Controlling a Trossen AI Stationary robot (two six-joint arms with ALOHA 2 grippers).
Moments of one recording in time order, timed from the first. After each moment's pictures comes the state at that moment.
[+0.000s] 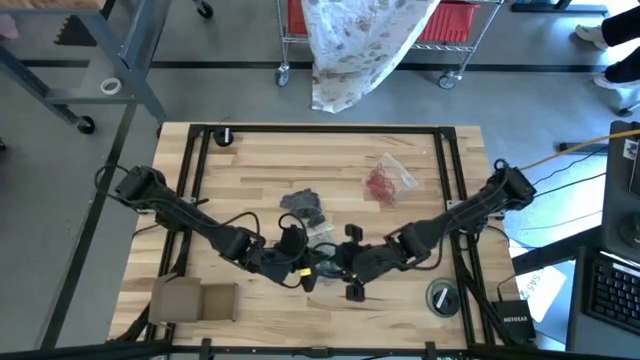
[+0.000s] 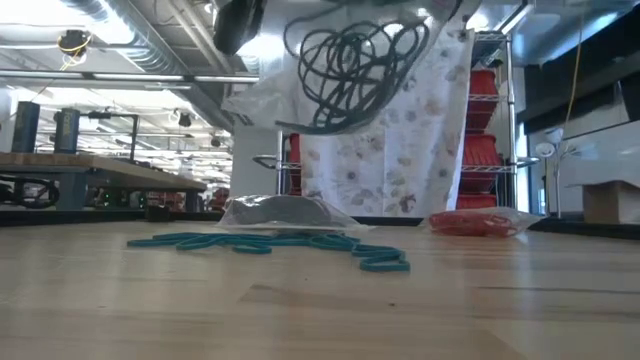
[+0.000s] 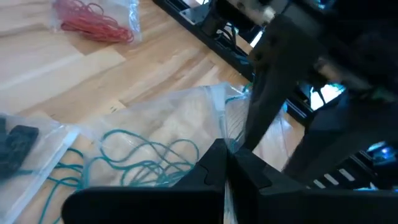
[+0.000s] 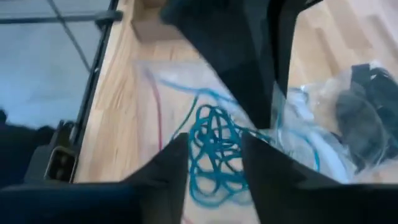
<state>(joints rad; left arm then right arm) -0.47 1.68 1.18 -0.02 -0.63 -0.91 0.49 1.64 1.29 -0.41 0.28 0.40</state>
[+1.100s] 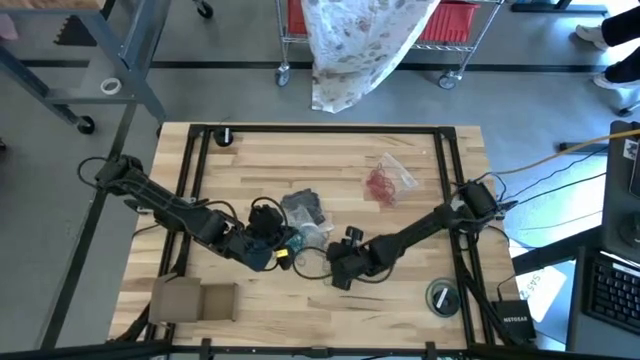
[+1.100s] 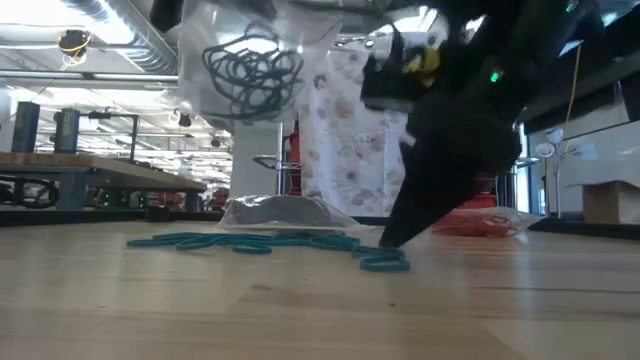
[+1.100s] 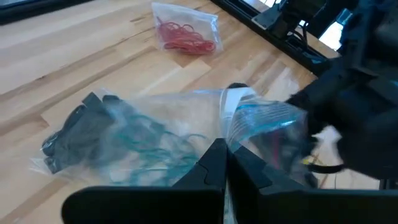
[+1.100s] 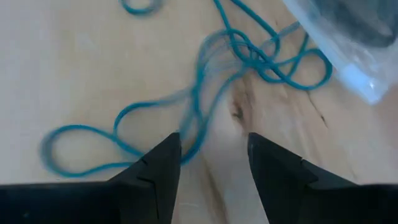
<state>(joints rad) -0.48 1.47 1.18 -0.52 -0.76 -0.99 0.41 1.96 1.14 -0.33 0.36 0.60</state>
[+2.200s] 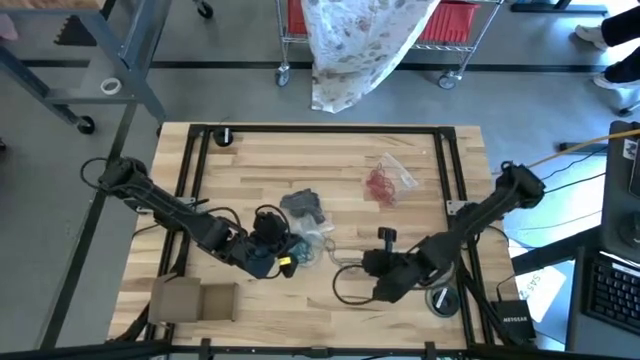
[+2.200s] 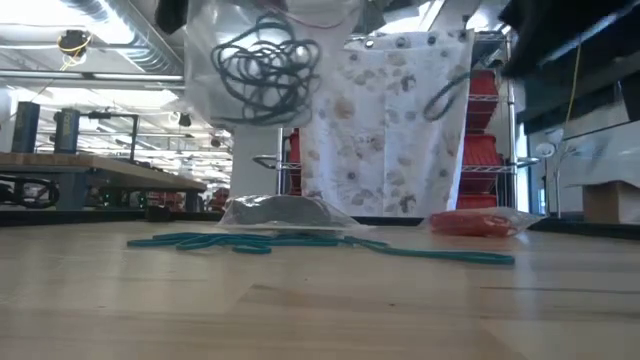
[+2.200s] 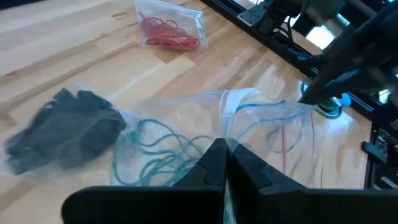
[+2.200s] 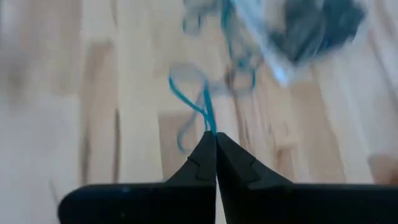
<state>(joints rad) -0.50 1.53 1.18 -0.42 -0.75 -0.98 0.63 1.55 1.15 -0.72 0.48 0.62</state>
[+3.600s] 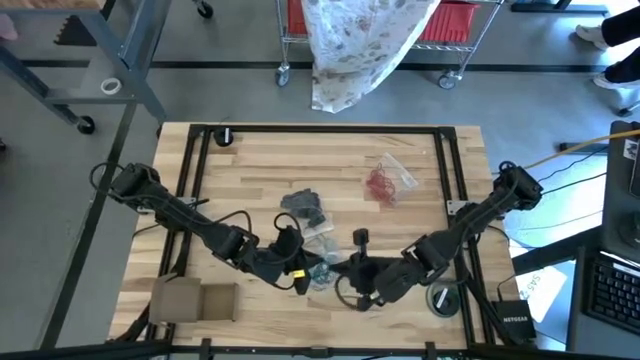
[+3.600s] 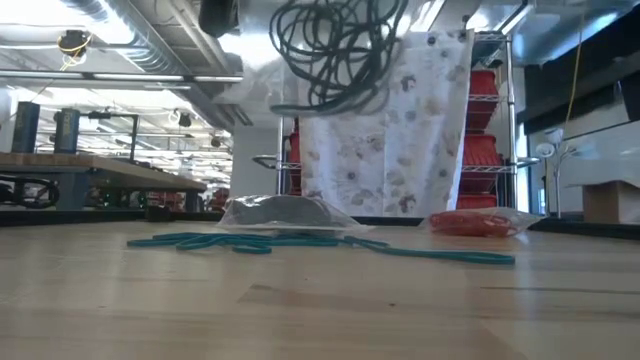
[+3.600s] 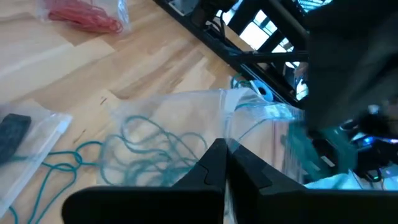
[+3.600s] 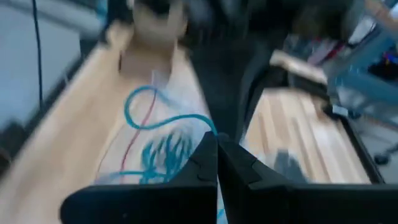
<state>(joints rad) -0.49 1.64 1.18 -0.07 -0.59 -0.94 0.62 1.60 1.26 -0.24 0.61 -0.01</state>
